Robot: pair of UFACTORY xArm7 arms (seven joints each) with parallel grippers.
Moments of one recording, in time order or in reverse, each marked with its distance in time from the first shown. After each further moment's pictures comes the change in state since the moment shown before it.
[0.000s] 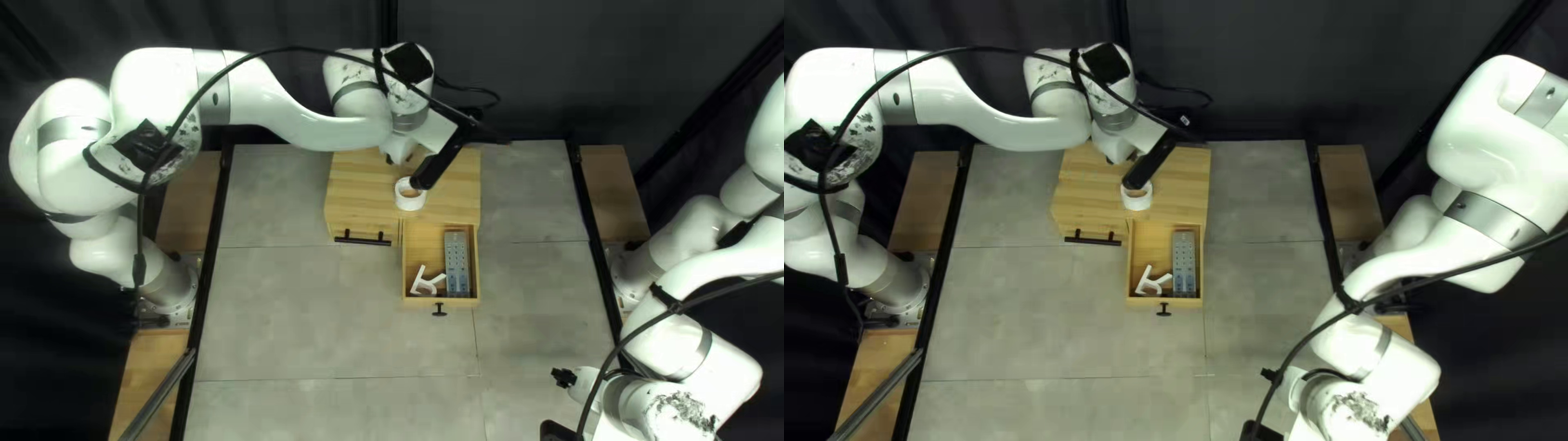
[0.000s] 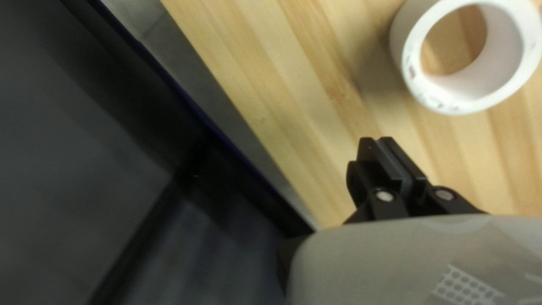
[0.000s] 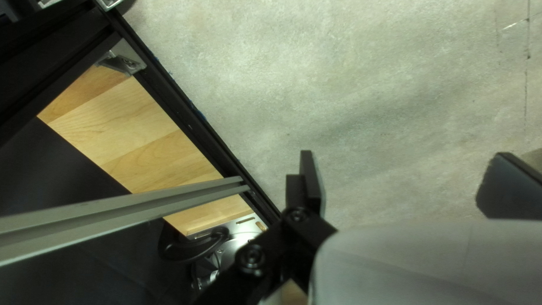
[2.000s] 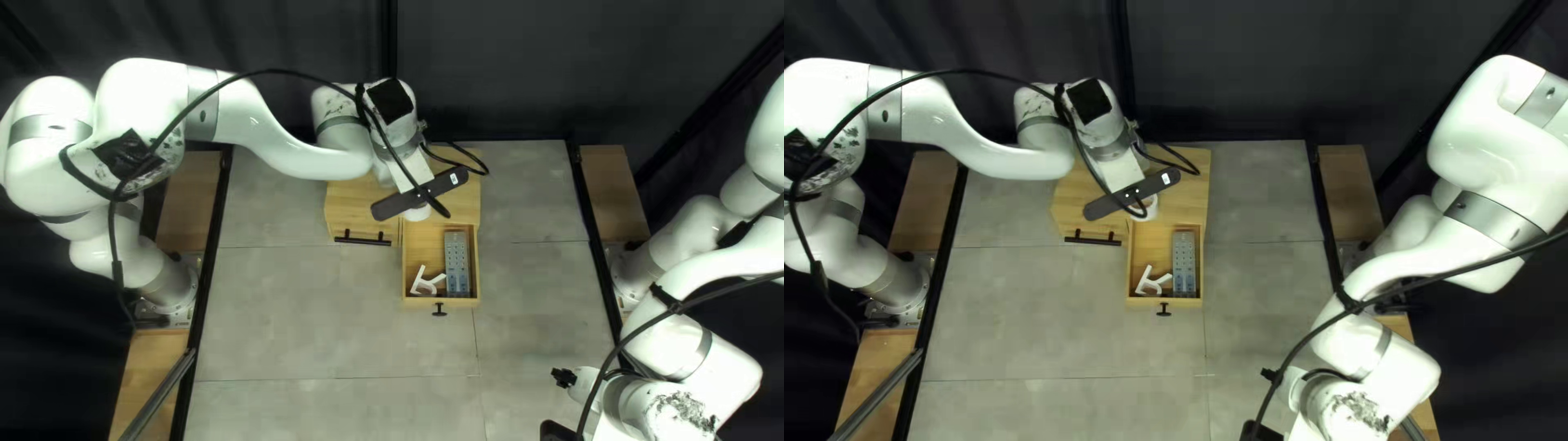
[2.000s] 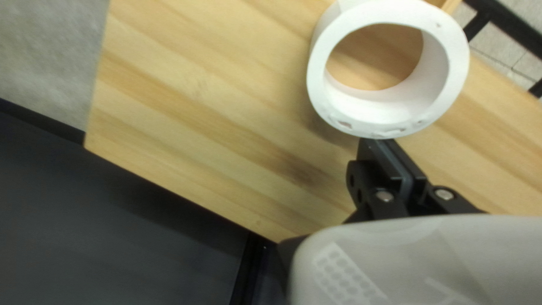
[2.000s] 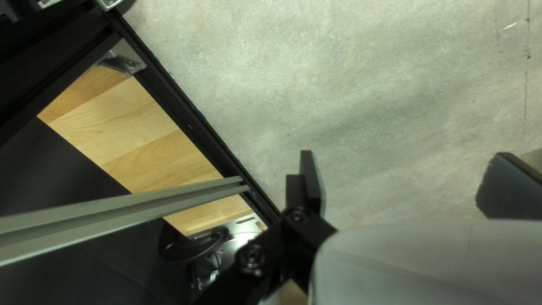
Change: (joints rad) left arm -0.036 -0.033 -0.074 -0.147 -0.030 -0.162 0.213; right arm 0.000 0.000 0.000 0.000 0.000 0.000 0.000
